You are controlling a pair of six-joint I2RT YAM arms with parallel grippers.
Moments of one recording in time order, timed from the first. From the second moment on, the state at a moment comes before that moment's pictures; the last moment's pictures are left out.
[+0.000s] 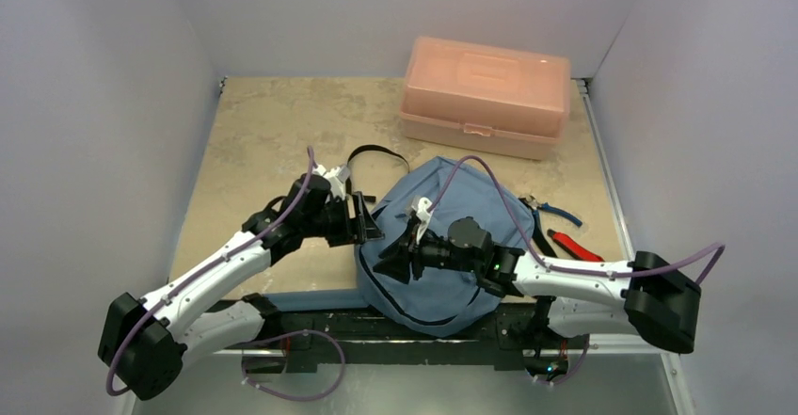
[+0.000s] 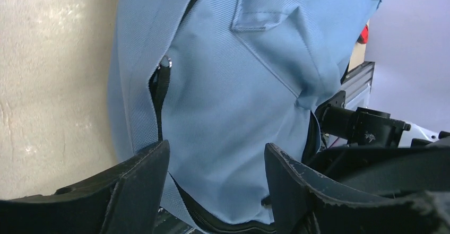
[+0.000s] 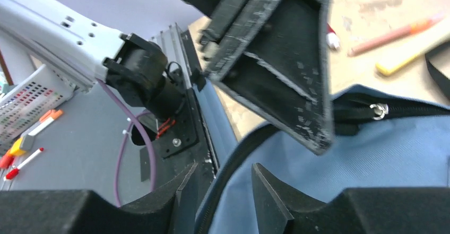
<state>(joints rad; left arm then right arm) -0.61 1.02 0.69 -0.40 0.31 -0.78 1.13 1.14 0.49 0.49 -0.22 0.40</state>
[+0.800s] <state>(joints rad) -0.62 0.92 0.64 -0.55 0.20 -0.93 0.93 1.34 0.66 0.31 -0.26 0.24</state>
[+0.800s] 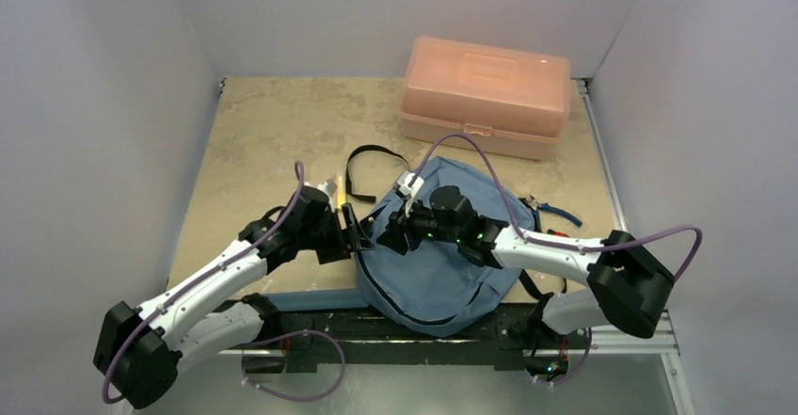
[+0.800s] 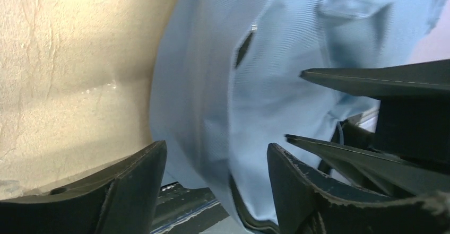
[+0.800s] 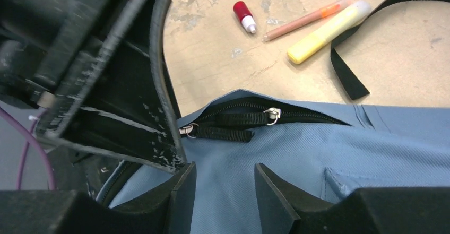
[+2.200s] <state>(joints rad) -0.62 0.78 0.35 -0.11 0.37 -0.56 0.94 1.56 0.81 0.28 -0.45 -0.62</state>
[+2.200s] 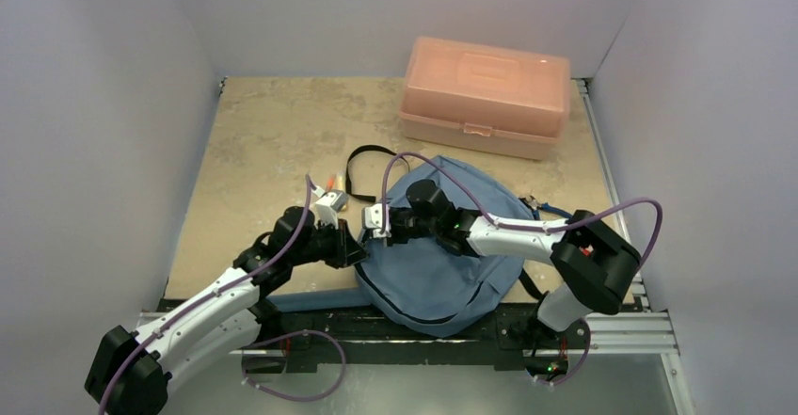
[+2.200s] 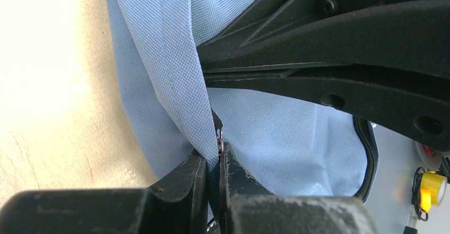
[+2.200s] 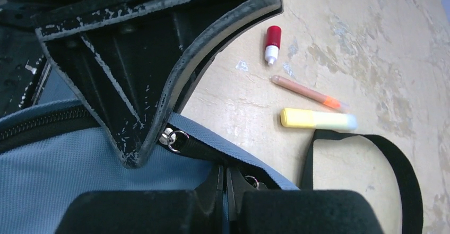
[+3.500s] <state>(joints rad) -0.62 0.79 0.42 -0.33 0.26 -0.65 0.76 1.34 0.91 -0.07 -0.24 0.08</state>
